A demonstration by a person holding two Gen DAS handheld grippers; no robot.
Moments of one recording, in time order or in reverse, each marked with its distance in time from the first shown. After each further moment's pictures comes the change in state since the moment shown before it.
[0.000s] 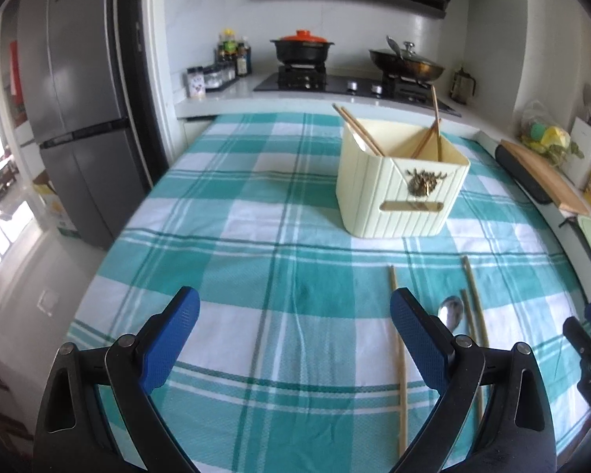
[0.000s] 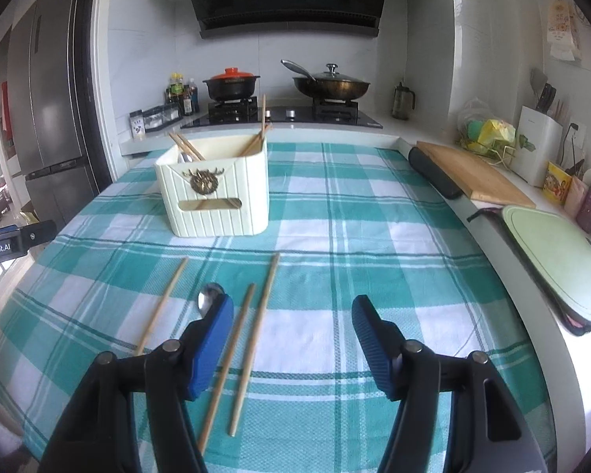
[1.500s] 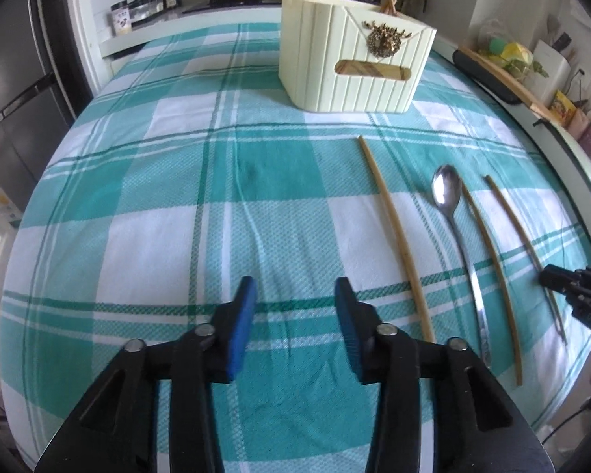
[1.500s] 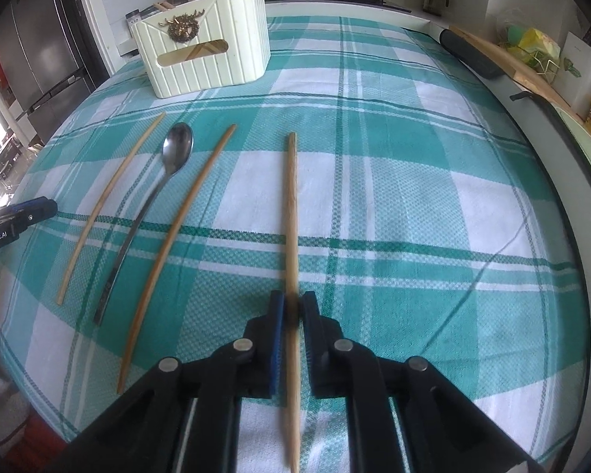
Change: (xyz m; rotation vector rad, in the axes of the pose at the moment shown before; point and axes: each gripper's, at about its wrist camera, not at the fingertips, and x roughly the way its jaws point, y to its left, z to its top) left arm 0.054 -0.006 -0.057 0.135 0.225 -0.192; right arm 0.056 -0.027 -0.056 -0.043 0.389 0.106
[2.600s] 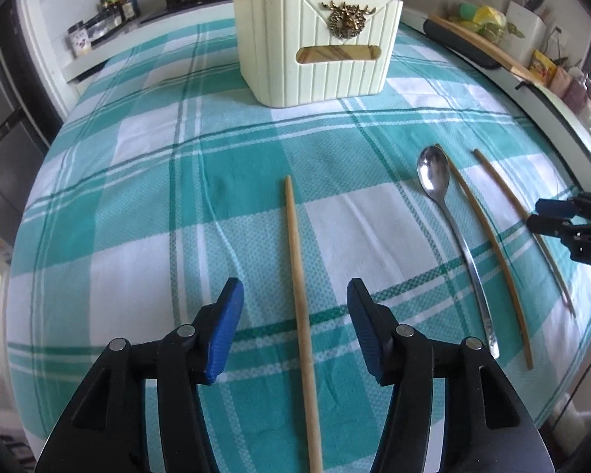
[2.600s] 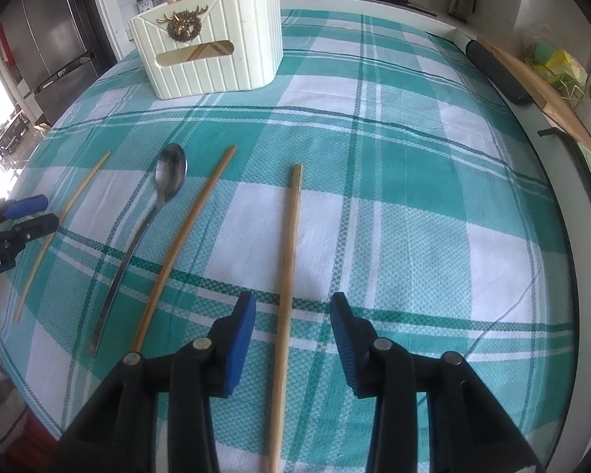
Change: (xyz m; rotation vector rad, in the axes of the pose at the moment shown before) left arm 0.021 -0.012 0.013 0.165 0.070 -0.002; right arm 0.019 0.001 0.044 -0.084 0.065 0.011
